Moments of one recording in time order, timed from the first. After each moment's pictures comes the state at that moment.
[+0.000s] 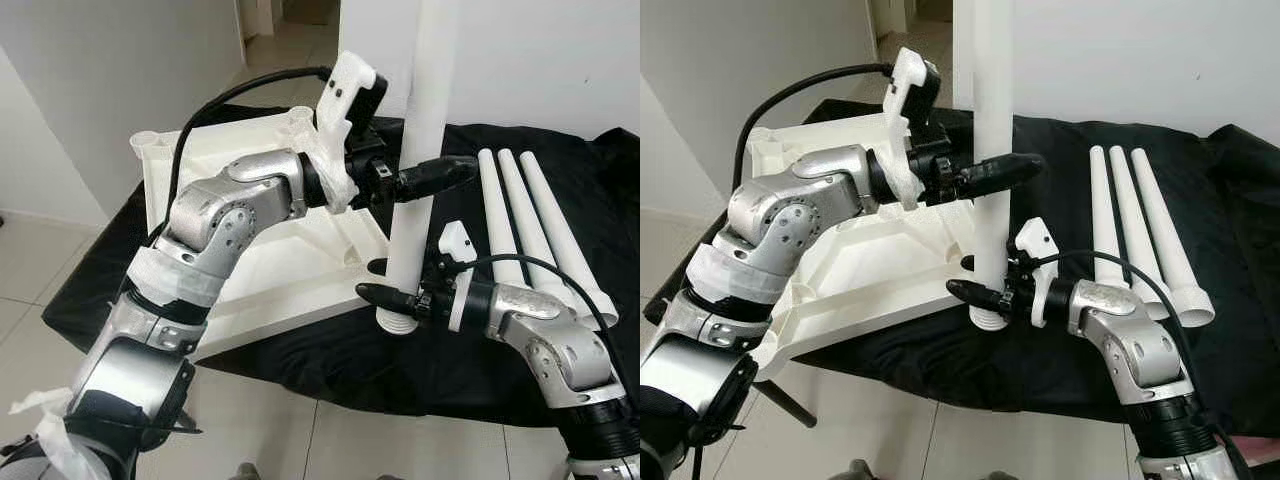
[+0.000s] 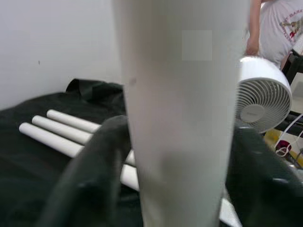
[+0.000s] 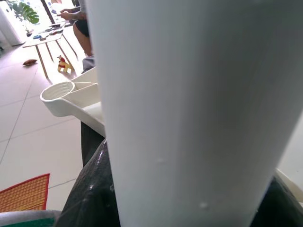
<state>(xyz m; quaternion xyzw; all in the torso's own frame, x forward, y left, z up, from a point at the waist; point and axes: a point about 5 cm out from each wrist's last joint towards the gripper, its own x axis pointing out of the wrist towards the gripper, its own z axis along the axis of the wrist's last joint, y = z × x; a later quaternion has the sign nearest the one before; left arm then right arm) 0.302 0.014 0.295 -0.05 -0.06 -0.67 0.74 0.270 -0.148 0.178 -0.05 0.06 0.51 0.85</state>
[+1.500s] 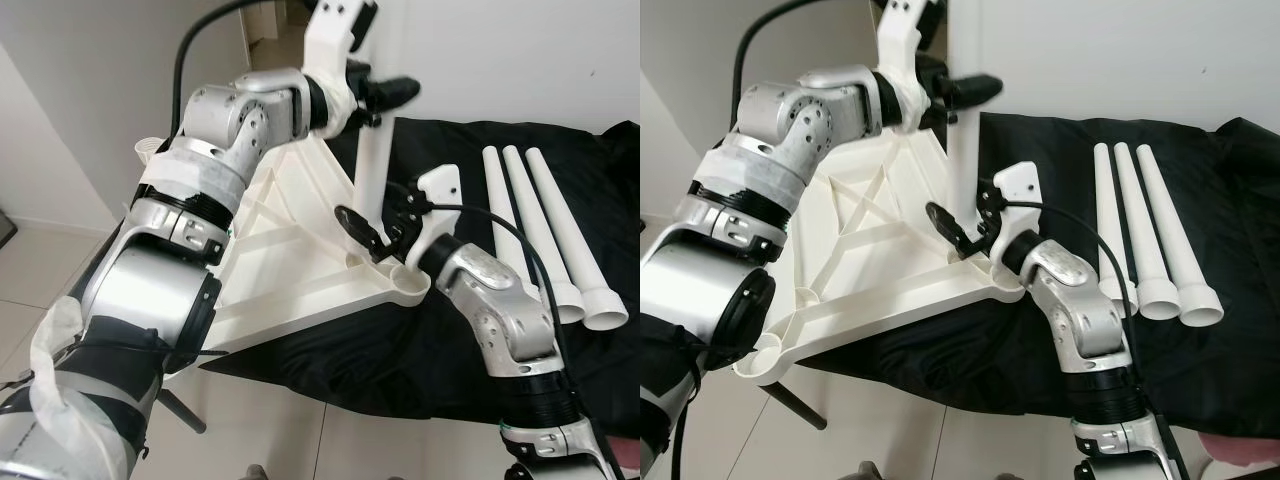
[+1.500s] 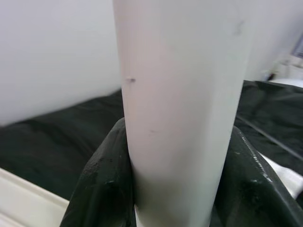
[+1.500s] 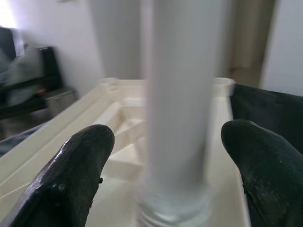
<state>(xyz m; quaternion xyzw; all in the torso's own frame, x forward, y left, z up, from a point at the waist) 0.376 0.023 0.346 -0.01 -0.02 -0.46 0.89 0.314 -0.114 0.215 -0.01 -0.07 0.27 0.96</state>
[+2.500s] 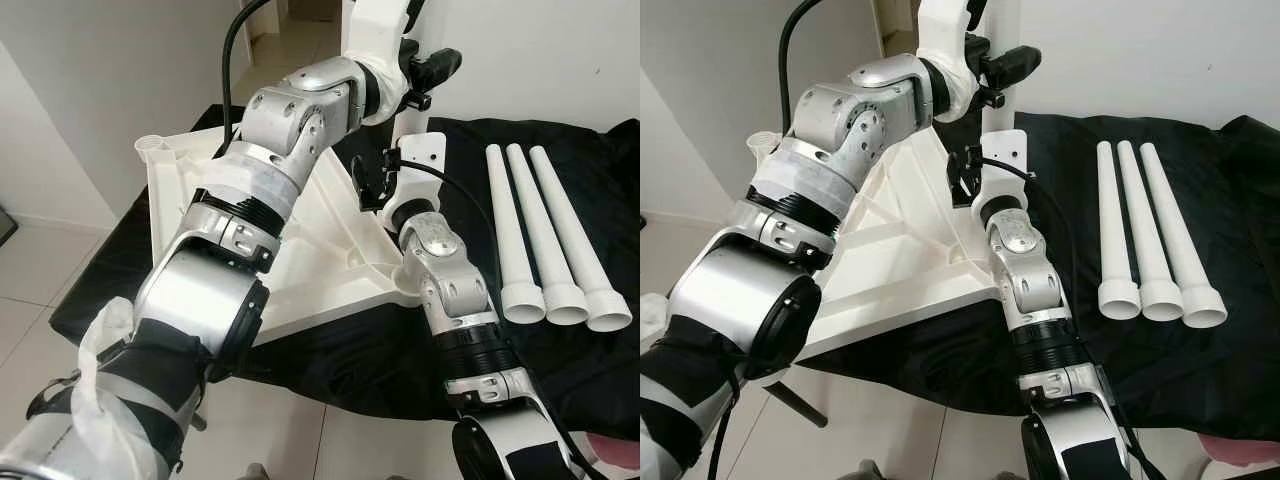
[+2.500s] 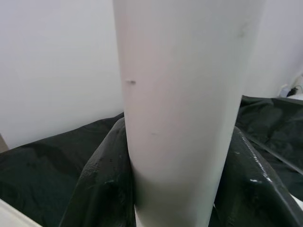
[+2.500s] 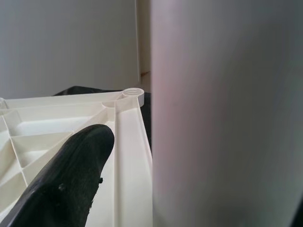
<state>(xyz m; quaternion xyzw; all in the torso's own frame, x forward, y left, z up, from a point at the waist) 0.364 -0.023 0.355 -0.02 -0.07 -0.43 0.90 0.355 -0.097 0.223 -0.04 -0.10 0.07 0.99</state>
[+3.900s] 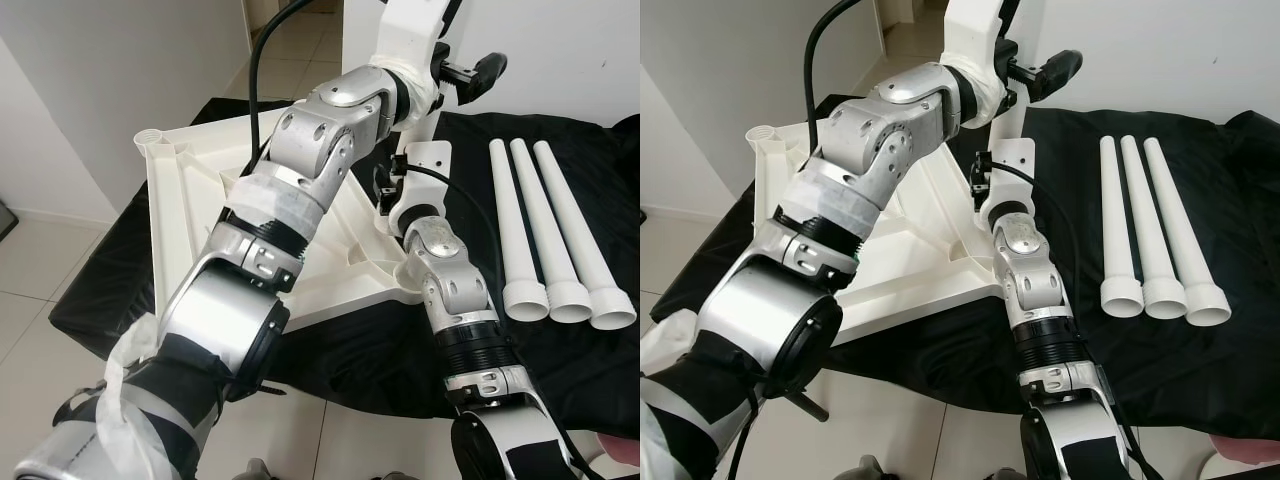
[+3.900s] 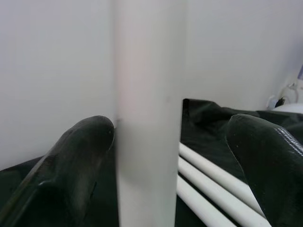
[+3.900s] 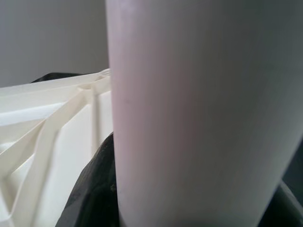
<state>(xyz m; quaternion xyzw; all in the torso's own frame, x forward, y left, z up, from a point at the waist) 0.345 -0.036 0.360 -0.03 -0.12 -0.44 0.89 0.361 -0.116 0.211 0.00 -0.07 0.01 1.00</state>
